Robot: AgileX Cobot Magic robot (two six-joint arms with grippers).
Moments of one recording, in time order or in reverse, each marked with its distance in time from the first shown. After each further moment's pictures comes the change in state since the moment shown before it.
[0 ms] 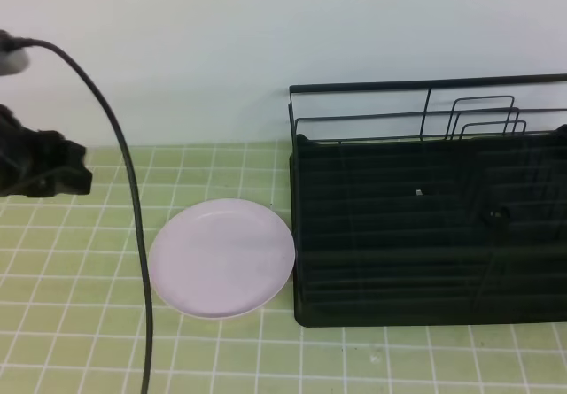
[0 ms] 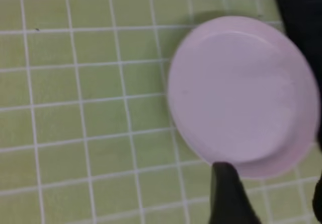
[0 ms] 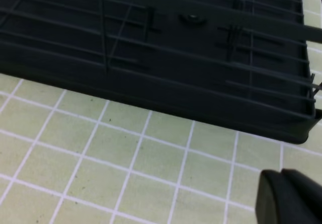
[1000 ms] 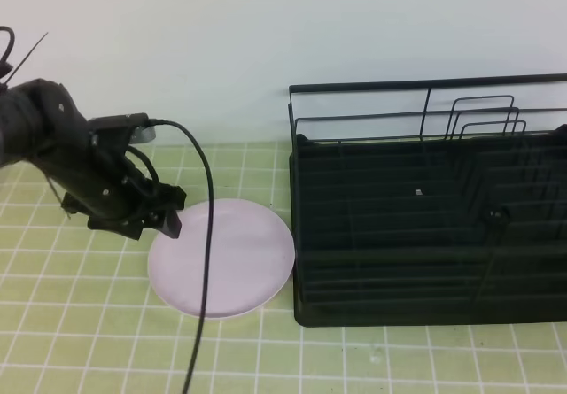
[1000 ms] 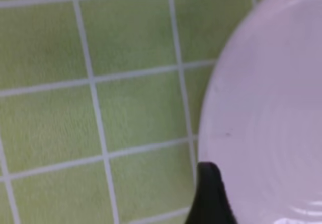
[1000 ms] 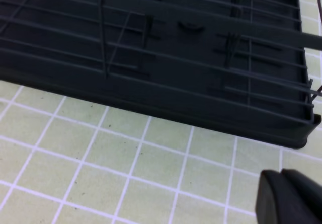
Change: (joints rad) left arm -0.123 0.556 -0.199 0.056 -0.099 -0.062; right arm 0.000 0.000 0.000 0.004 -0.010 0.000
